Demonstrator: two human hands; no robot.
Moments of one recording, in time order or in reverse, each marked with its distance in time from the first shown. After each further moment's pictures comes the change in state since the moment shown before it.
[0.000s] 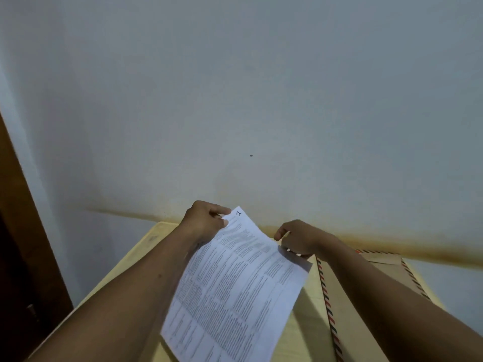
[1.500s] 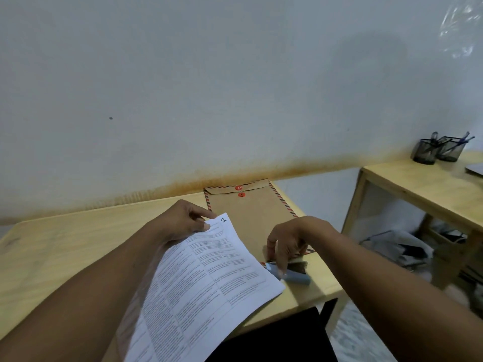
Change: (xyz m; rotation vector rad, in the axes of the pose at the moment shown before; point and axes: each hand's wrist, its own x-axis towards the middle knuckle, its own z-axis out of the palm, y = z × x) left_hand -0.084 0.019 0.163 0.193 -0.668 0.255; right_hand -0.171 0.186 -0.014 -0.259 -0.396 0.352
